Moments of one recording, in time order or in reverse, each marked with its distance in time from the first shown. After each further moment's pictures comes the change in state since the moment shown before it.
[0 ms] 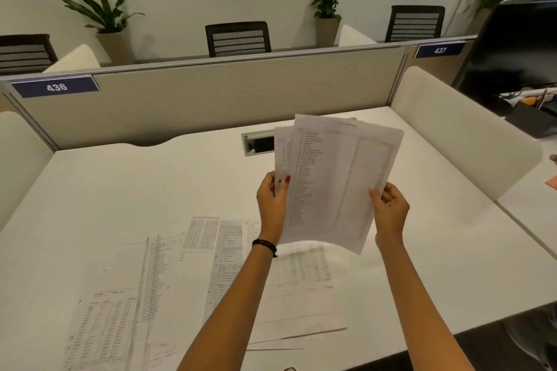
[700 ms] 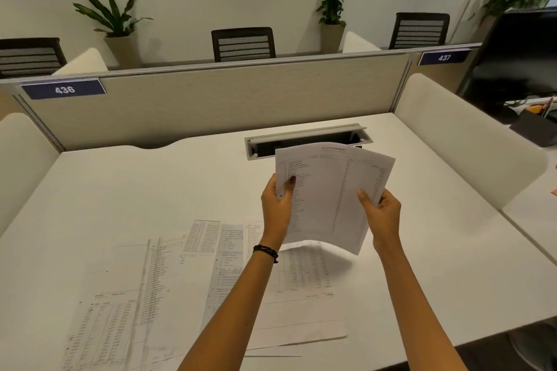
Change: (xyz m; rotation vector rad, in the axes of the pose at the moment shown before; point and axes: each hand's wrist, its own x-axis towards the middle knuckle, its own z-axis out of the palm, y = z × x) left_hand -0.004 0.015 0.005 -0.009 -0.014 -0.009; right_hand -0.010 -0.017 0.013 -0.063 -0.177 -0.039
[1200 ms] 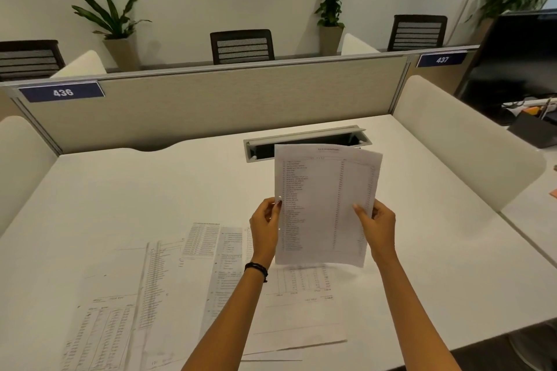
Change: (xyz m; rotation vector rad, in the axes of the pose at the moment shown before) left_hand -0.009 -0.050 -0.028 0.116 0.007 -0.045; right_hand -0.004 0.024 -0.007 -0.141 -0.030 0.017
